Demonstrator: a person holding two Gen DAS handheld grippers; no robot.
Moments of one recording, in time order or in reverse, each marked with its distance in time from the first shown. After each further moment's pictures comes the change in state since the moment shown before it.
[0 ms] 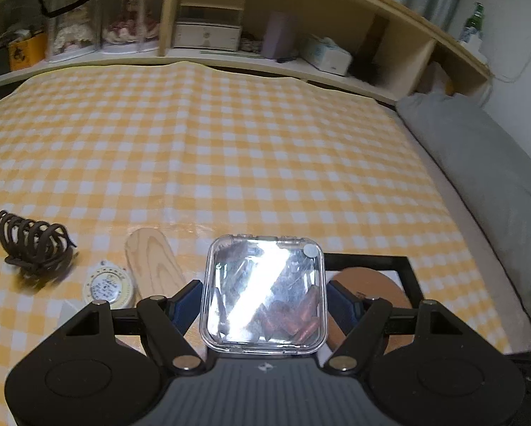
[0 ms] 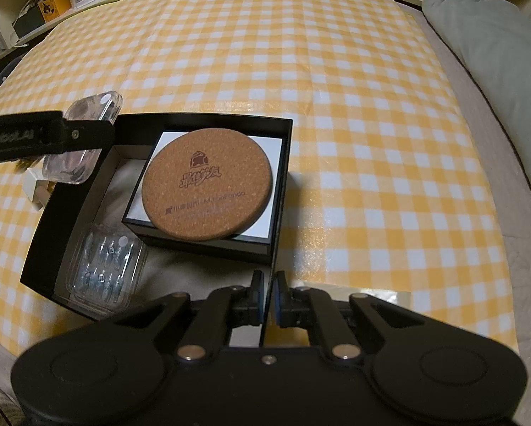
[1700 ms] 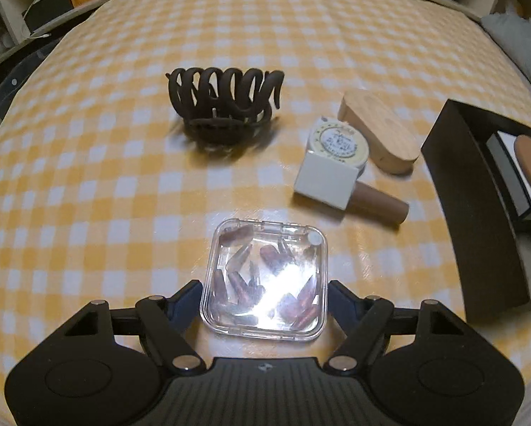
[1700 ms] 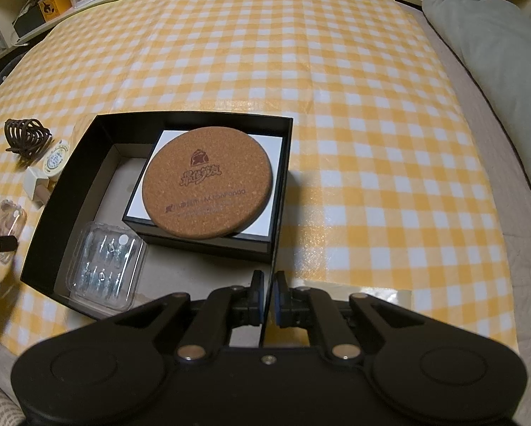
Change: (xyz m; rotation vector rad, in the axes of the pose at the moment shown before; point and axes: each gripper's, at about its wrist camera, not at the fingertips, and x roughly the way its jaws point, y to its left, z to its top) left arm -0.025 0.154 -0.056 0.070 0.276 0.221; right arm 0.002 -0.001 0.001 0.002 0.002 0.004
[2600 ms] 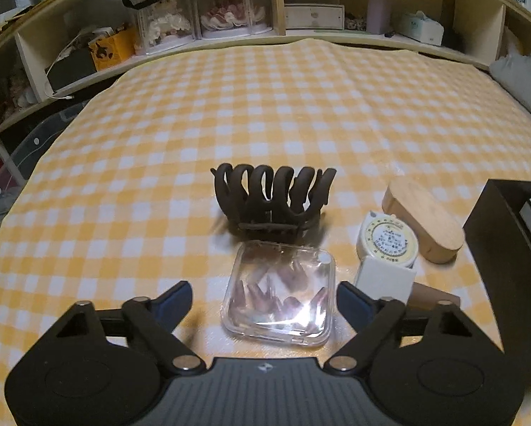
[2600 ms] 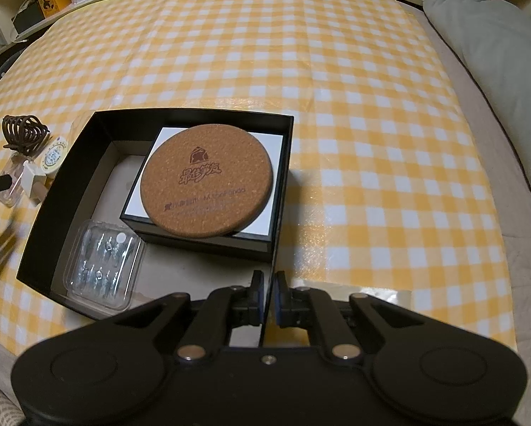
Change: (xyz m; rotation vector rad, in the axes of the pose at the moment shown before) left arm 0.006 0.029 0.030 0.029 -0.247 0.077; right arm 0.003 0.005 -0.002 -0.005 0.006 -0.004
